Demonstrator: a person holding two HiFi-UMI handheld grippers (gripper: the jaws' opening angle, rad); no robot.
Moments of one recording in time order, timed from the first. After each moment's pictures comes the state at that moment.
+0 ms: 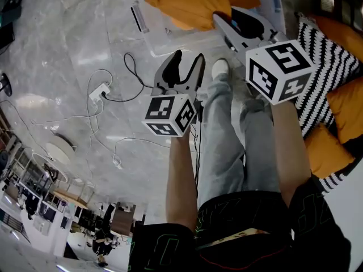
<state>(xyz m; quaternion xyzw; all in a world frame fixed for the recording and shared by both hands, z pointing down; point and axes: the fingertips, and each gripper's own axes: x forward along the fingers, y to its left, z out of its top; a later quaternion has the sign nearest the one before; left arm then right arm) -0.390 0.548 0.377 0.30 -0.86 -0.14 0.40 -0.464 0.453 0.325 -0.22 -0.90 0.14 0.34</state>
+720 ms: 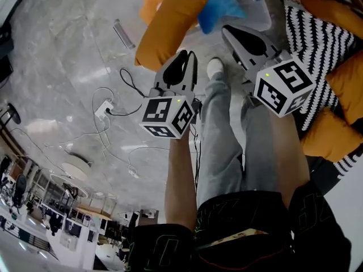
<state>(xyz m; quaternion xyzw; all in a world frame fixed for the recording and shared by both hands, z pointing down) -0.399 0.483 0.378 0.37 -0.82 -0.13 0.40 -0.417 0.382 0.339 -0.16 -0.91 0.20 0.32</state>
